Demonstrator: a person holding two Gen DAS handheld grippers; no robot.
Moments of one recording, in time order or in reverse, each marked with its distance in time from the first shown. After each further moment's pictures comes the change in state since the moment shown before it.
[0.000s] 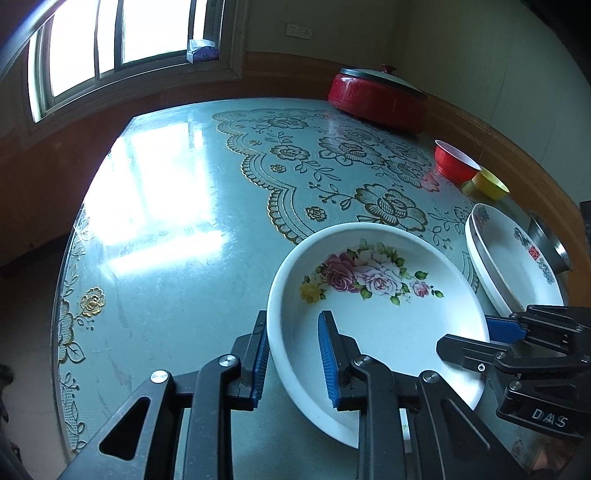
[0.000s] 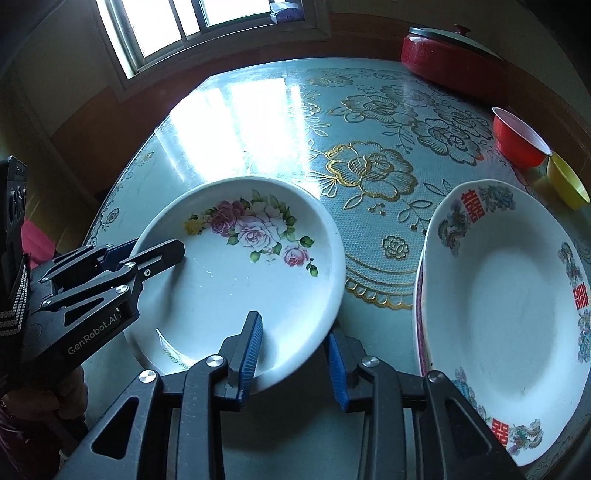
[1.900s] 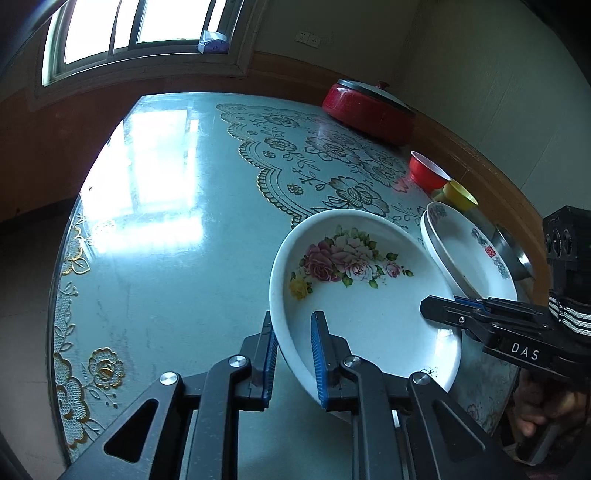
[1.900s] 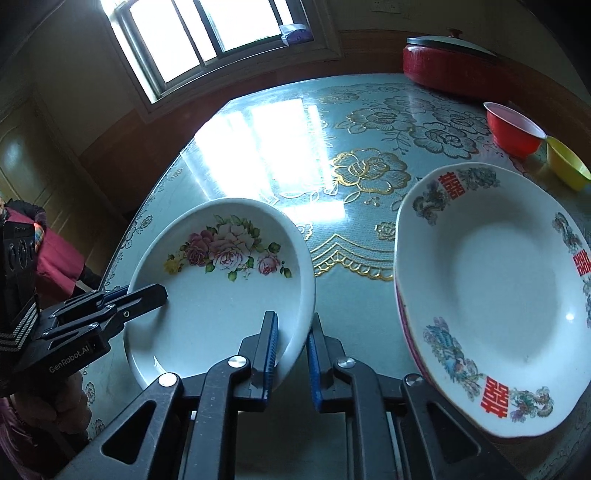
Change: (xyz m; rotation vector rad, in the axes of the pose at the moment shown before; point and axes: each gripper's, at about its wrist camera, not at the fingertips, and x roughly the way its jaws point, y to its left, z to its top) left arm -0.050 -0.001 -0.045 -0.115 -0.008 -0.120; right arm -0.032 -0.023 -0.029 0.027 -0.092 0.120
